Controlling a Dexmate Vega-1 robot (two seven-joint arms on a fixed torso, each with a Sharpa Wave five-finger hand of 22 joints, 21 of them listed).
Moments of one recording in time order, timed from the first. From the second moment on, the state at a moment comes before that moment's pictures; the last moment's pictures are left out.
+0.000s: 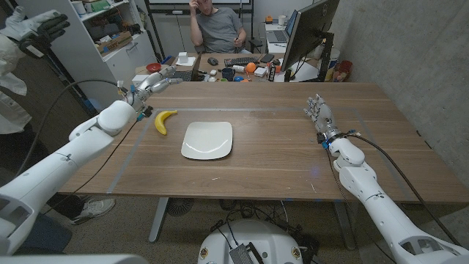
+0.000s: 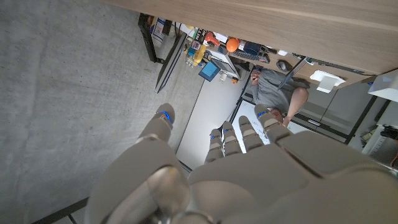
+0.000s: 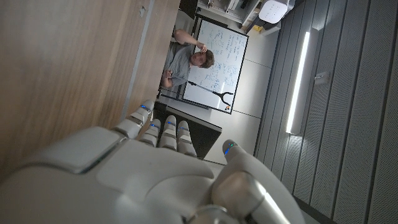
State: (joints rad) left arm 0.73 0.93 0.38 -1.44 -0.13 -0.25 0.00; left_hand 0.44 0.02 0.61 -0.18 0.18 0.00 -0.02 0.20 0.17 0.02 -0.04 0.24 0.19 0.02 0.02 0.19 0.17 0.05 0.06 0.23 0.18; right arm -0.94 -0.33 -0.13 -1.33 0.46 0.24 0.10; right_hand 0.03 0.08 0.30 0.16 0.32 0.08 0.06 0.19 0.18 0.08 0.06 0.19 0.19 -0.05 -0.02 0.19 0.20 0.15 -0.04 0.20 0.17
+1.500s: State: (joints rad) left arm 0.51 1.22 0.46 -1.58 0.52 -0.40 -0.39; left_hand 0.60 -0.18 0.49 -0.18 0.24 -0.17 -0.04 0.18 0.18 -0.09 -0.05 0.20 0.20 -0.12 0.04 0.17 0.17 -0.01 0.05 0.20 0.18; right arm -1.02 -0.30 -0.15 -1.42 0.42 0.27 -0.04; right_hand 0.03 0.08 0.30 0.16 0.32 0.09 0.06 0.19 0.18 0.08 0.06 0.19 0.19 -0.05 -0.02 0.19 0.20 0.15 -0.04 0.20 0.17
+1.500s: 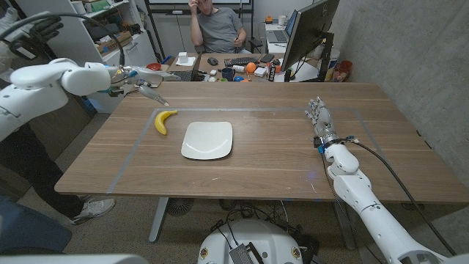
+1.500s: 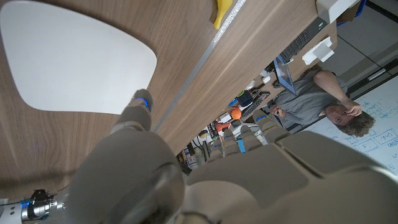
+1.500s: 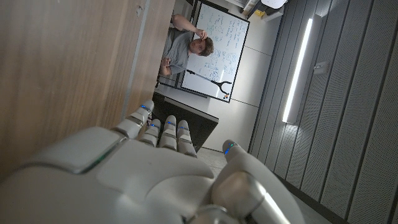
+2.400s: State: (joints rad) left arm 0.42 1.21 0.57 -1.59 1.09 -0.50 -0.23; left_hand 0.64 -0.19 0.36 -0.16 0.36 -0.17 -0.06 0.18 0.18 -0.17 -0.06 0.20 0.20 -0.16 0.06 0.17 0.18 -0.03 0.08 0.19 0.18; right arm -1.04 -0.30 -0.16 -1.45 0.40 0.27 -0.11; right_hand 0.03 0.08 0.30 0.16 0.32 0.09 0.06 0.19 0.18 0.08 0.06 0.19 0.19 -0.05 -0.02 0.19 0.20 0.15 -0.04 0.20 0.17
